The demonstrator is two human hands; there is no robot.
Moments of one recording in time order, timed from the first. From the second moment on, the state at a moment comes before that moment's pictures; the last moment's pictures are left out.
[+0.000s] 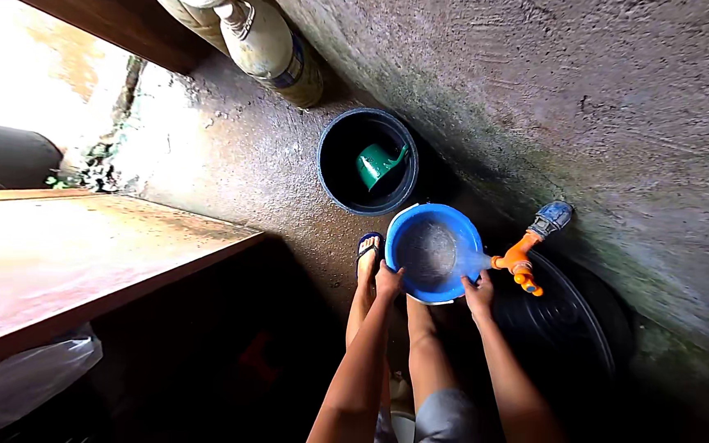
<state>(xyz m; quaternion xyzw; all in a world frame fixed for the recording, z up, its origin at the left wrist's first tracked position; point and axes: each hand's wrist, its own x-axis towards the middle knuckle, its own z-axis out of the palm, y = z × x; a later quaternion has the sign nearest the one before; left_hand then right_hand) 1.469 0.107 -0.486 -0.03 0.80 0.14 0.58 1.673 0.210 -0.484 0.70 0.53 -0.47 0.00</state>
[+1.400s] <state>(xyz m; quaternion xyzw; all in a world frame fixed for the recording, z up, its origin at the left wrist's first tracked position) 1.473 -0.154 -0.343 -0.34 0.81 0.28 0.40 1.635 0.228 -0.465 0.45 0.72 -0.37 0.37</state>
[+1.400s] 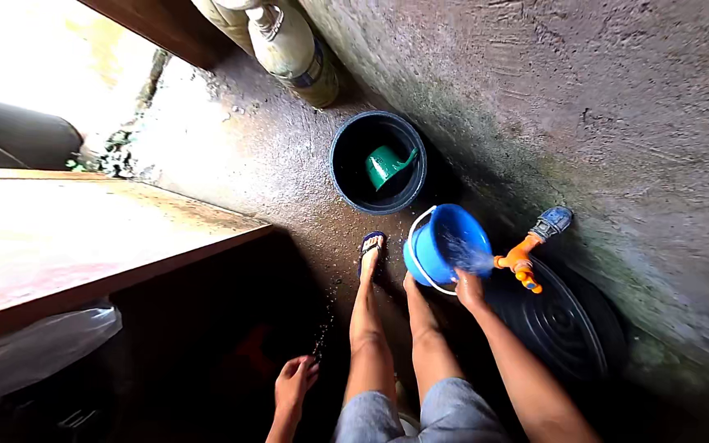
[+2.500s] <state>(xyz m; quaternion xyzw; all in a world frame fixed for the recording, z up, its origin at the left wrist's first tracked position) 1.454 -0.294 -0.282 -0.34 0.77 0.26 0.47 1.575 0.199 -0.435 0.57 0.67 -0.33 0.35</state>
